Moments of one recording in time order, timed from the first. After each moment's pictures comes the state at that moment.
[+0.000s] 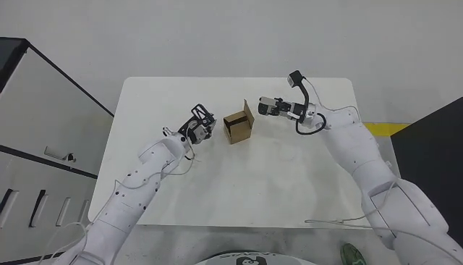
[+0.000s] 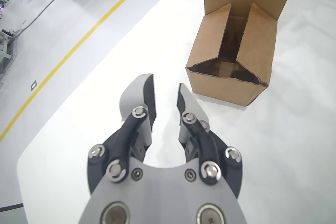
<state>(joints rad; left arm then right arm) 1.27 -1.18 -1.09 -1.38 1.58 -0.35 -0.07 -0.76 -1.29 0.93 -0.60 0.43 -0.76 1.06</state>
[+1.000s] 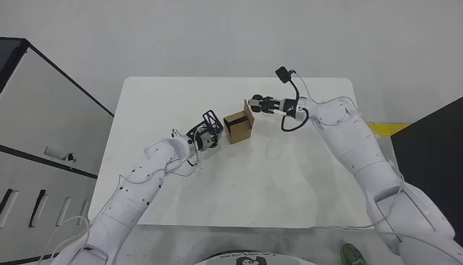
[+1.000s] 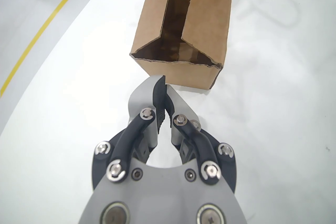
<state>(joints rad) 1.21 -1.19 -1.03 -1.32 1.52 -0.50 -0.15 -0.80 -1.24 0.93 -0.89 0.05 -0.47 0.89</state>
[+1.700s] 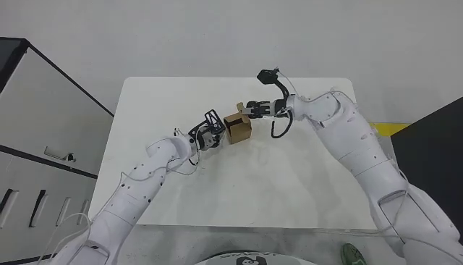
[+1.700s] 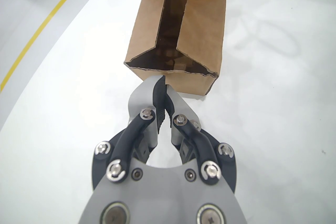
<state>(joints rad) 1.19 -1.20 -1.01 -1.29 1.52 -0.51 -0.12 -0.80 -1.22 0.89 -1.13 -0.24 -0.27 0.97</state>
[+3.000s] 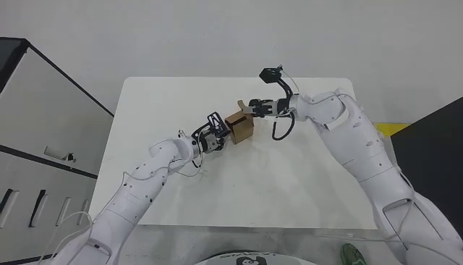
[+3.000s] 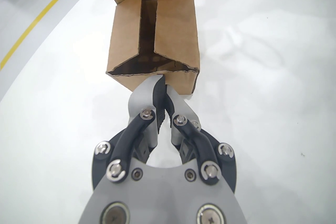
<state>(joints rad) 1.17 -1.21 -0.97 -1.25 1.47 -0.56 -0.08 -0.87 -1.19 0.98 -1.26 -0.28 -0.23 0.97</state>
